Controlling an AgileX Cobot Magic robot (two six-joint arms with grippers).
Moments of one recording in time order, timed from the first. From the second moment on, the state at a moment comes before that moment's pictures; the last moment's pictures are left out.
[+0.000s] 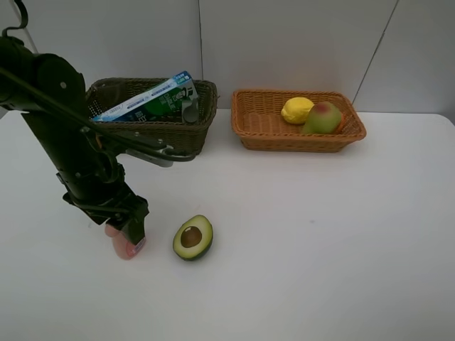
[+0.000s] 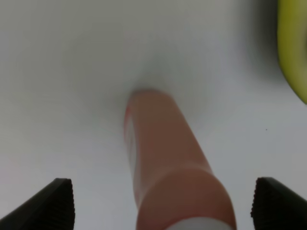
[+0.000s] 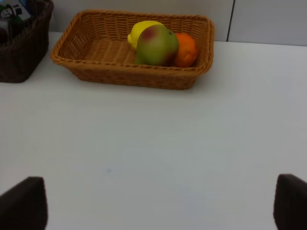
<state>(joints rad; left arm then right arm) -0.46 1.75 -0.88 -0.26 0.81 0.19 0.07 0.00 -0.52 0.07 1.04 -0.11</state>
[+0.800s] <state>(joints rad) -0.46 1.80 -0.88 -0.27 0.78 0.21 0.07 0.00 -0.52 0.07 1.04 -0.11</state>
